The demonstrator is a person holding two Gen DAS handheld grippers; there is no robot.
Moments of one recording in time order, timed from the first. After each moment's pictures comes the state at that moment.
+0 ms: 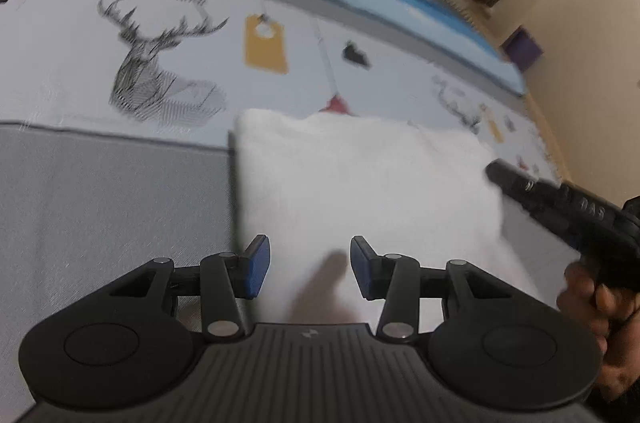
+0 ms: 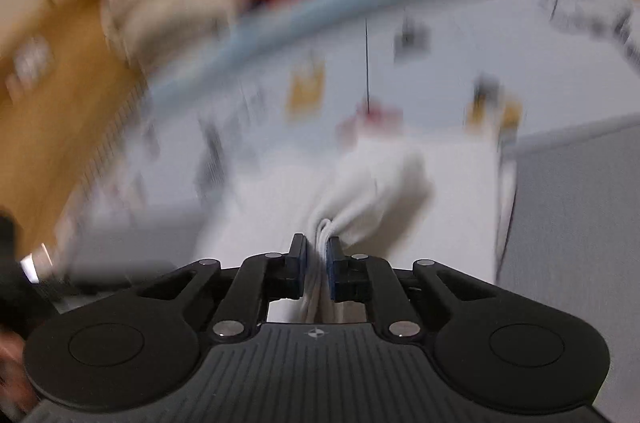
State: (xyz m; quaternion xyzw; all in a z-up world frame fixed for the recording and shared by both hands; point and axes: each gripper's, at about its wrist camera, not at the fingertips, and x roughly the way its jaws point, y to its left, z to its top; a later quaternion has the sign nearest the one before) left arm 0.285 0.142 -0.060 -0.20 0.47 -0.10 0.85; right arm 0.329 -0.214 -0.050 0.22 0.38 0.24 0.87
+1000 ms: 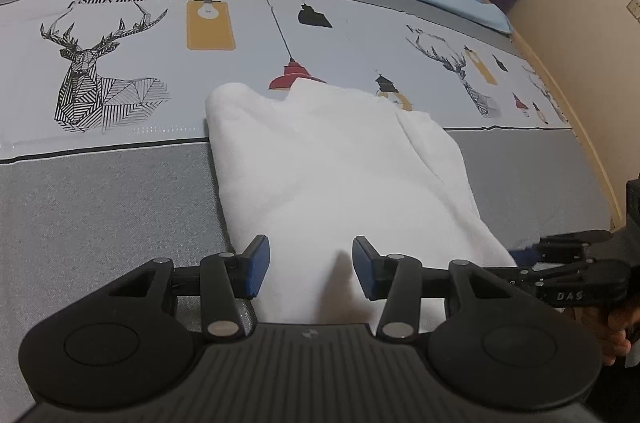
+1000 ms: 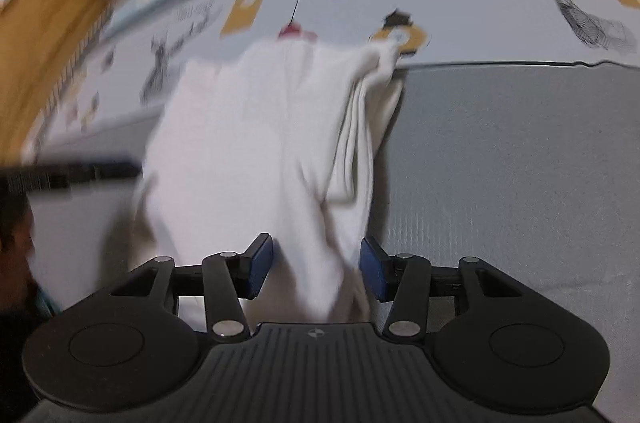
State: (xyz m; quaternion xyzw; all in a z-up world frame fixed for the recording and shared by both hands) left arm 0.302 0.089 -0.079 -0.11 0.50 -0.14 0.85; right arm 0.301 -0.246 -0.084 0.02 0.55 0.22 0.80
